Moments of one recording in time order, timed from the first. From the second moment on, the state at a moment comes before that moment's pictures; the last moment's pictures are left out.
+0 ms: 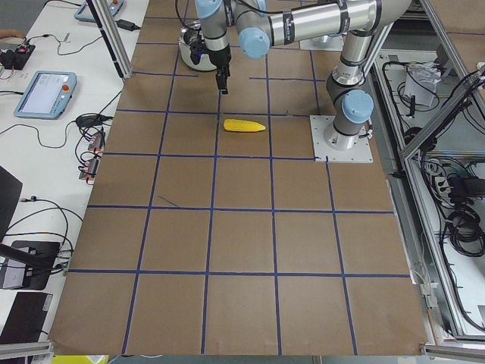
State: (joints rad) left arm -1.39 -1.68 -1.71 -1.48 1.59 0.24; right arm 1.66 -1.48 1.46 -1.53 -1.56 -0.13
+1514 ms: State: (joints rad) left arm -1.39 -1.86 -2.08 -0.94 1.58 0.25; right arm 1.65 -1.62 1.62 -1.54 -1.56 -0.12
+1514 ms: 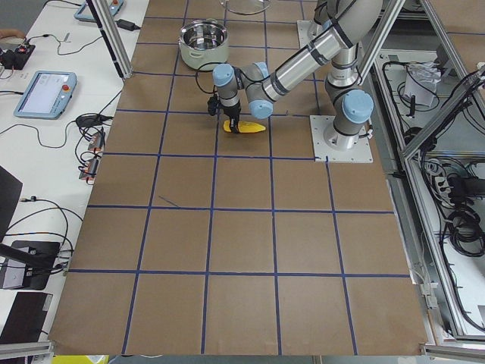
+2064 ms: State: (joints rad) left arm -1.57 -1.80 -1.95 -1.04 1.55 0.05; right arm 1.65 -1.62 1.62 -1.54 -1.56 -0.13
